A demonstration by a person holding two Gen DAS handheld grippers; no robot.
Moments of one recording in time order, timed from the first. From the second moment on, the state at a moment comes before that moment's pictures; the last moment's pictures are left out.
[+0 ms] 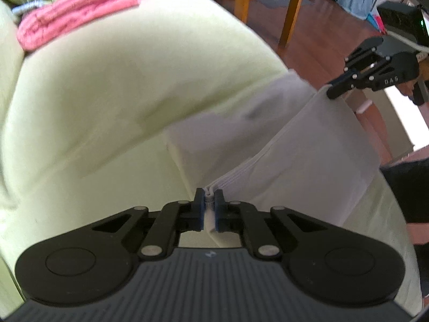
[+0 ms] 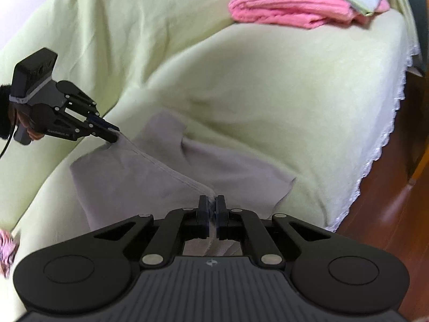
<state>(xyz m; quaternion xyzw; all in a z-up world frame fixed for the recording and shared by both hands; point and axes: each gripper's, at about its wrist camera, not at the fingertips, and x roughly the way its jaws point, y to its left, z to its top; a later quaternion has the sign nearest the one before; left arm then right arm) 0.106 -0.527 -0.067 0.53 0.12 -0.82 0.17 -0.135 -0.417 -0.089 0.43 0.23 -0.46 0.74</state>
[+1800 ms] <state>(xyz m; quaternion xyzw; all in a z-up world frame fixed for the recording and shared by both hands) 0.080 -0.547 -0.084 0.49 0.05 -0.82 0.29 -0.104 -0.435 -0.097 0.35 0.29 -0.61 0.64</state>
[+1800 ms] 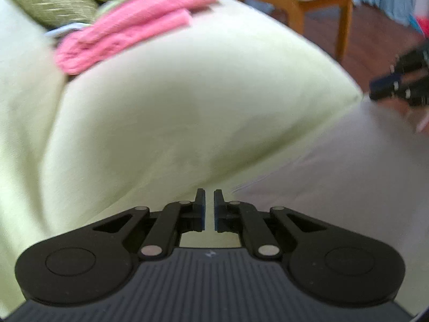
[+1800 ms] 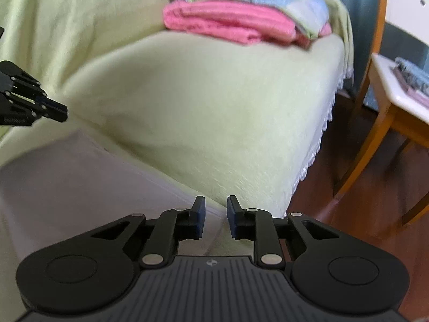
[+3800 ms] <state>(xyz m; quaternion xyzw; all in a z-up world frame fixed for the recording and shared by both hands) 0.123 -0.615 -0.144 0.40 0.46 -0.75 0.26 -0.180 -0.382 -0.172 0.64 -0.02 -0.53 0.55</state>
